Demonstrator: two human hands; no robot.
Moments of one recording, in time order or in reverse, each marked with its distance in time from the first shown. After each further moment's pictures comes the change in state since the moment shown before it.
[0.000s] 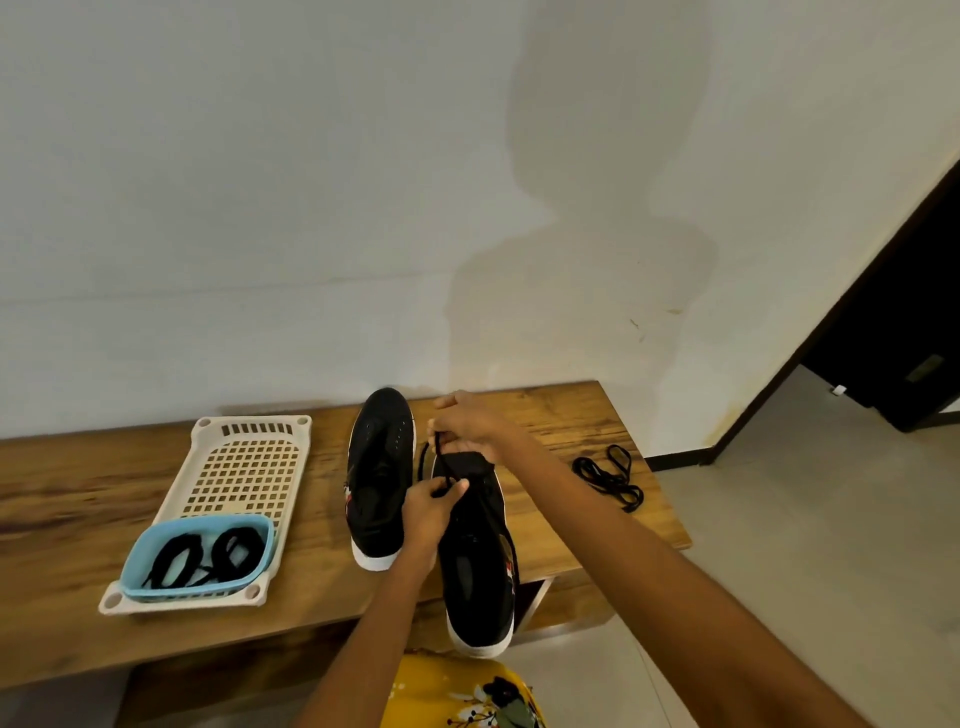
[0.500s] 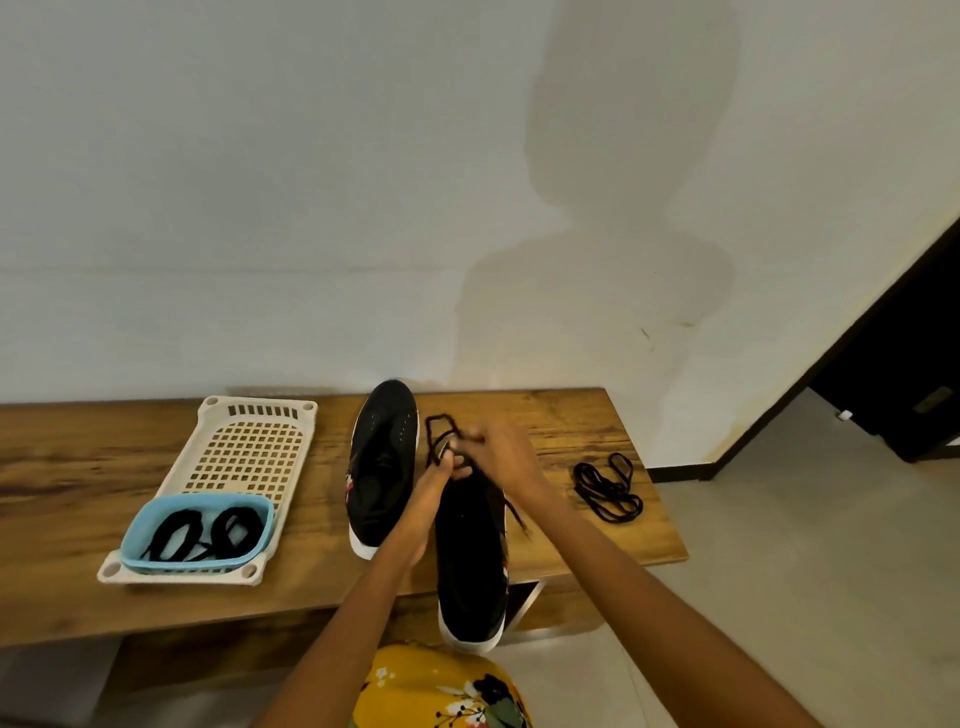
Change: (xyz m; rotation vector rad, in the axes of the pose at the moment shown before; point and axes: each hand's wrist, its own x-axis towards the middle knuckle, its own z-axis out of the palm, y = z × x) left_hand -0.005 0.008 -0.009 -0.252 -0.251 0.014; right_hand -0.024 0.040 -0.009 -0.739 0.263 -0.381
